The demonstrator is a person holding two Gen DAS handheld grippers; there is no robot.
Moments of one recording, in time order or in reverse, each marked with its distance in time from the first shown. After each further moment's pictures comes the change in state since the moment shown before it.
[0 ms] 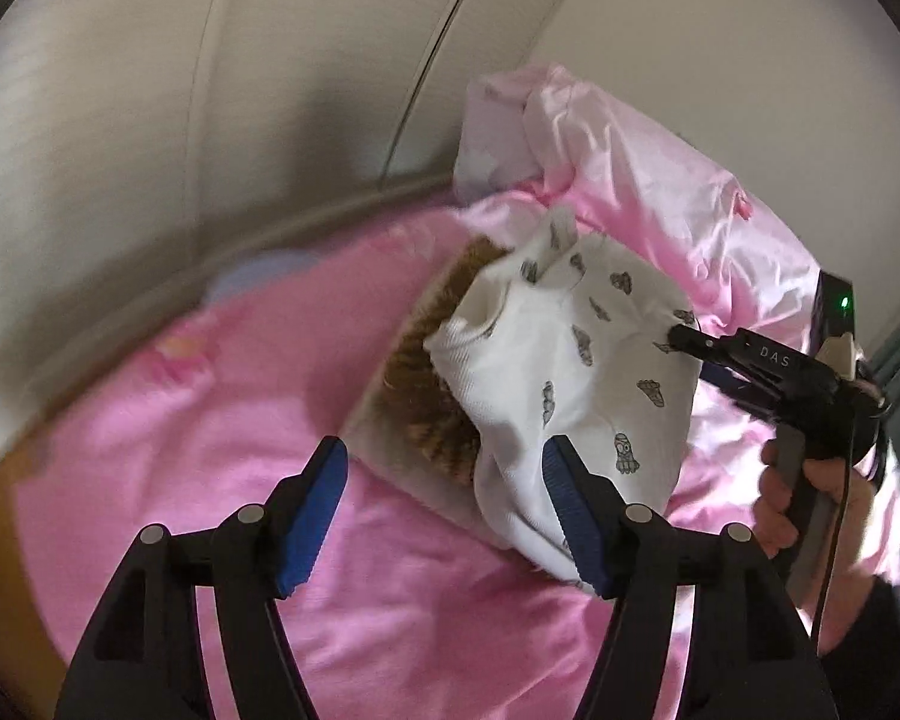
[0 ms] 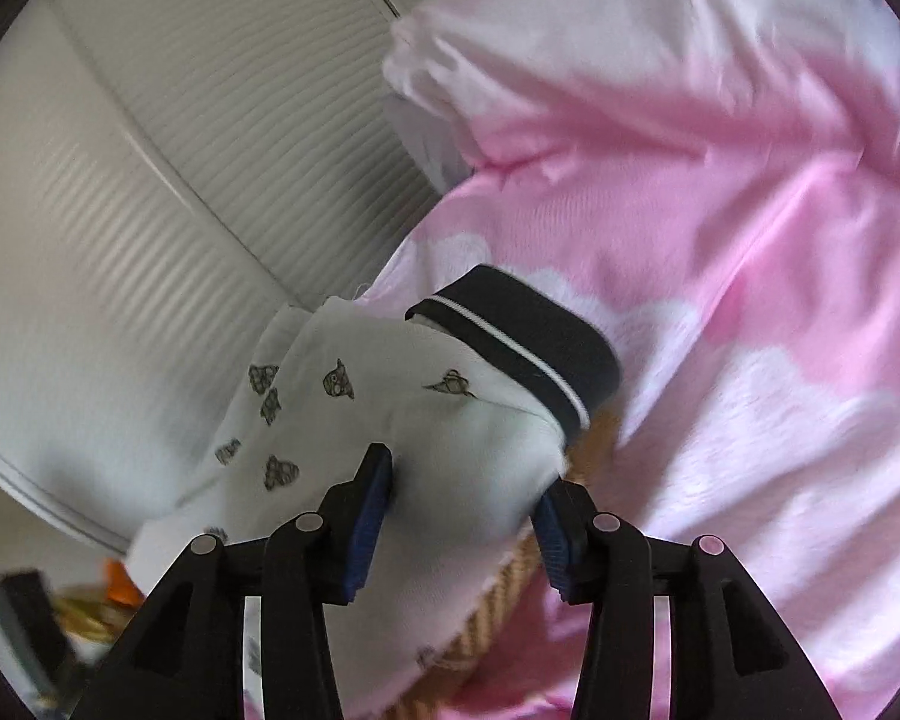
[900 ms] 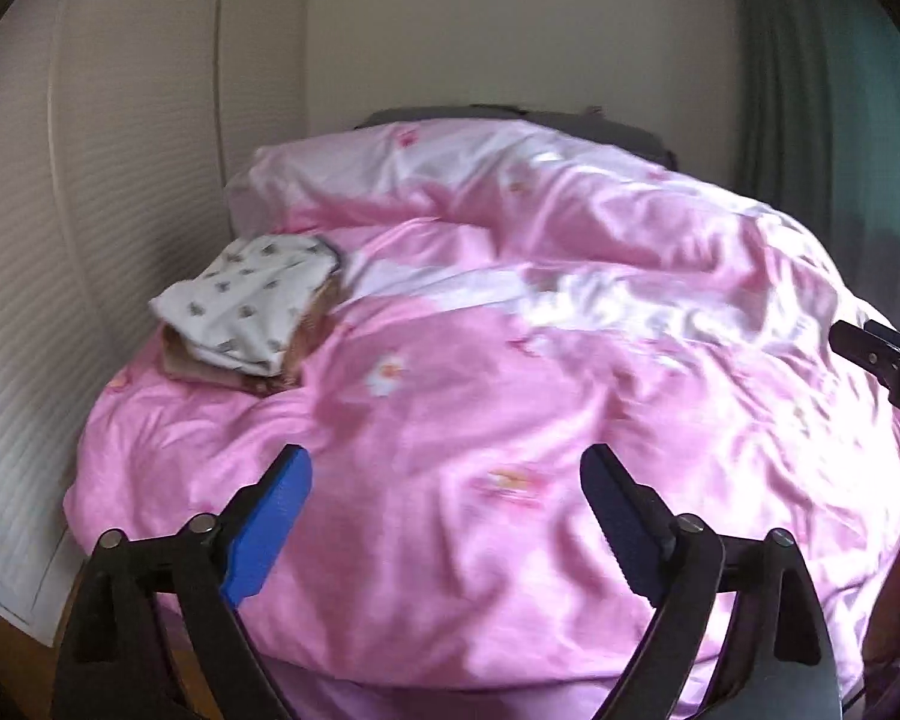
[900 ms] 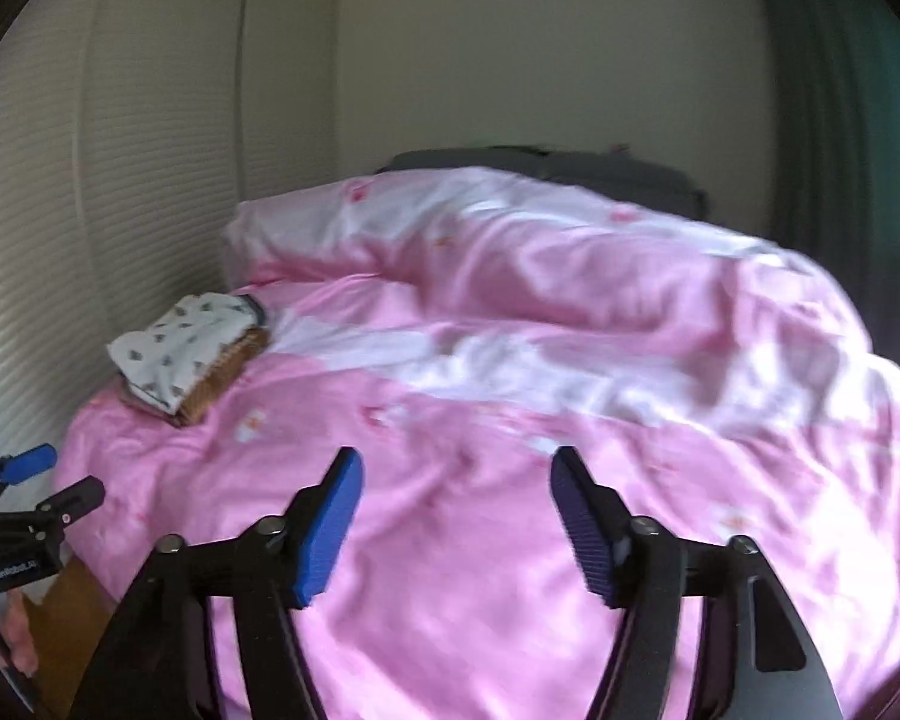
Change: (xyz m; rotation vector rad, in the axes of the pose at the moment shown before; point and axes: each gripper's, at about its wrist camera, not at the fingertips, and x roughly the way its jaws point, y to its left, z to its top) left arm -0.232 -0.235 -0.237 0.532 -0.095 -0.136; right arm -0.508 -0.027 -0.346 -0.003 -0.407 -0.649
